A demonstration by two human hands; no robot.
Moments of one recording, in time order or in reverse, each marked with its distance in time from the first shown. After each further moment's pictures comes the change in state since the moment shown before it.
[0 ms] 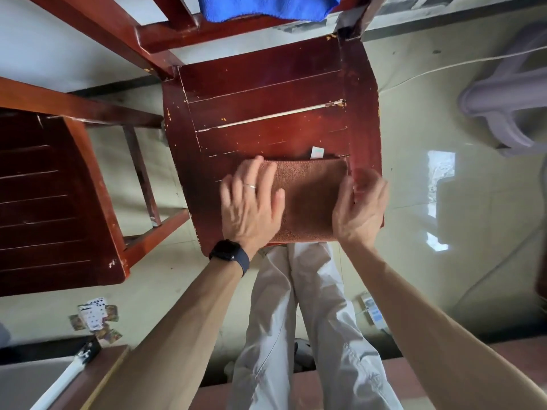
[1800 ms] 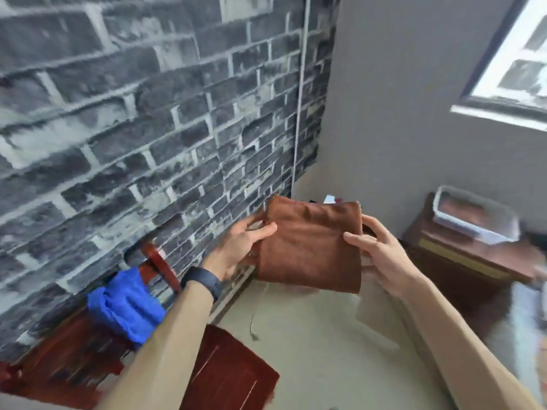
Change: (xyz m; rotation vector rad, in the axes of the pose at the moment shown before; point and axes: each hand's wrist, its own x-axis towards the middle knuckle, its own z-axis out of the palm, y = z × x) left_hand 0.016 0.356 -0.559 -1.136 -0.796 0.445; right_hand -0.123 -0.139 -0.634 1.053 0.258 0.238
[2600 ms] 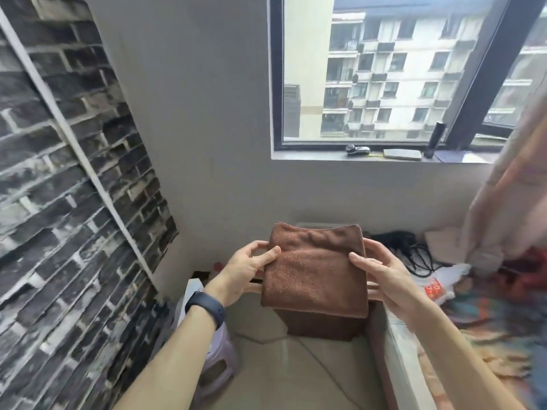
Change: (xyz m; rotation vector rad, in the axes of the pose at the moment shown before) left_hand 0.266 0.071 0.408 0.174 -0.545 -0.045; right_hand 0.056 -0.055 -0.397 0.218 0.486 -0.128
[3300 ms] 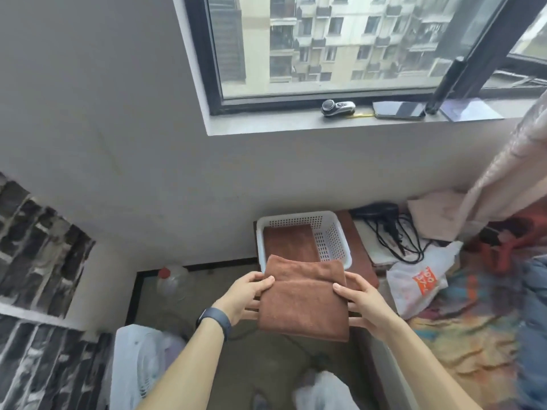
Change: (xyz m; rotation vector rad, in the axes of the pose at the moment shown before) left_hand 0.339 -0.078 -0.003 0.086 -0.178 -0.522; right_hand 0.269 0.102 -0.066 -0.014 0.233 0.498
